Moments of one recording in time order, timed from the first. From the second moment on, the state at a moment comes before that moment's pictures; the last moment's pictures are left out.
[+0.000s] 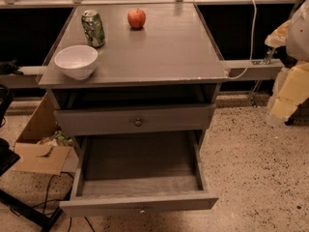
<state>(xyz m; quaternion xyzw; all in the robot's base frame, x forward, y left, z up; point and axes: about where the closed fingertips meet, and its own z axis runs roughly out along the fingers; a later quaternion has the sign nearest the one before) 0.438 -0.216 0.978 -0.60 0.78 -0.04 0.16</state>
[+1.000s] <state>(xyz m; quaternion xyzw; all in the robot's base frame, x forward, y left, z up) 0.410 -0.231 0.906 -0.58 0.79 -0.02 0.18</state>
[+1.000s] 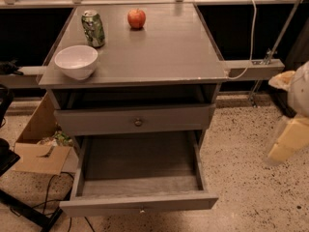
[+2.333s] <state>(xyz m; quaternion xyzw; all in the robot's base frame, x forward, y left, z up) 0.304 -0.215 0.732 -0.50 0.84 0.06 0.18</state>
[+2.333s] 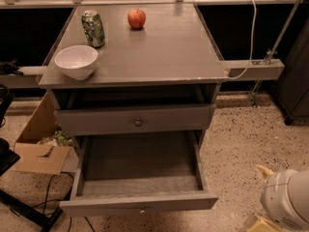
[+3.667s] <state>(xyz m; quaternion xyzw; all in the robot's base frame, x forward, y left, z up) 0.312 -0.199 0.492 -0.45 0.85 0.14 0.21</state>
